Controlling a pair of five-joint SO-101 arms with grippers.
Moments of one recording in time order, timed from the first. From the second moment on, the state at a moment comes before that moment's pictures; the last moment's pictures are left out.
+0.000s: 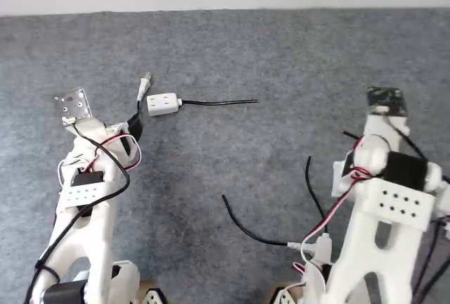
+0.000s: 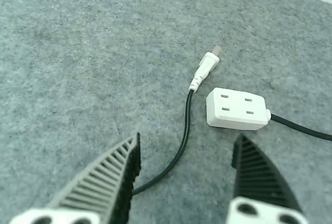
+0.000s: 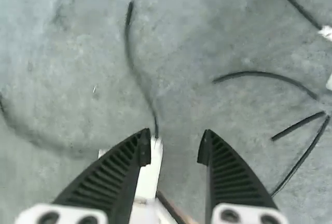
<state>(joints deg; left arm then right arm) -13.6 -24.0 64.9 12.4 15.7 14.4 -38.9 31.5 94.1 14.2</state>
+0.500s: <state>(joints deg) -13.6 -24.0 64.9 12.4 15.3 8.4 -23.8 32.7 100.3 10.6</state>
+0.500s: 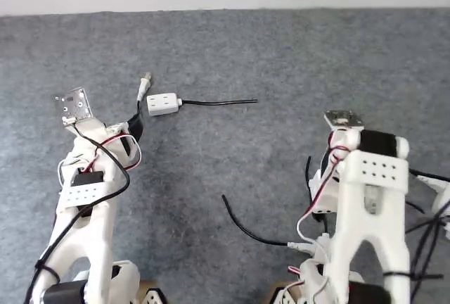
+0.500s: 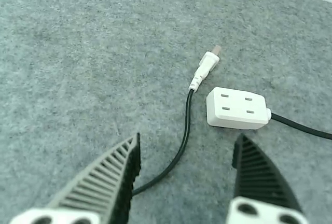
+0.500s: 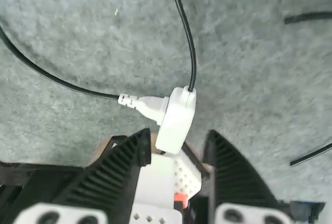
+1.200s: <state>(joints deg) -12.9 -24.0 64.9 12.4 13.1 7.5 12.2 33.2 100.3 23.3</state>
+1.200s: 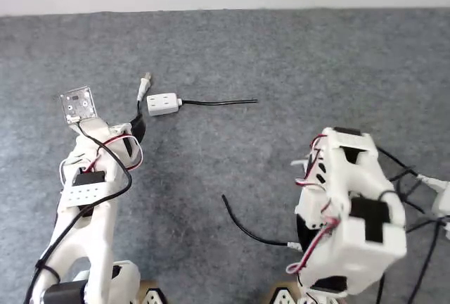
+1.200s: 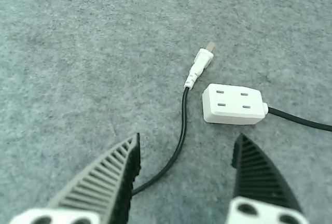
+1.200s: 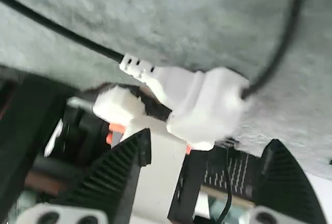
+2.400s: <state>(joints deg) -11.7 -24.0 64.9 14.1 10.5 6.1 -5.5 35.8 100.4 41.9</state>
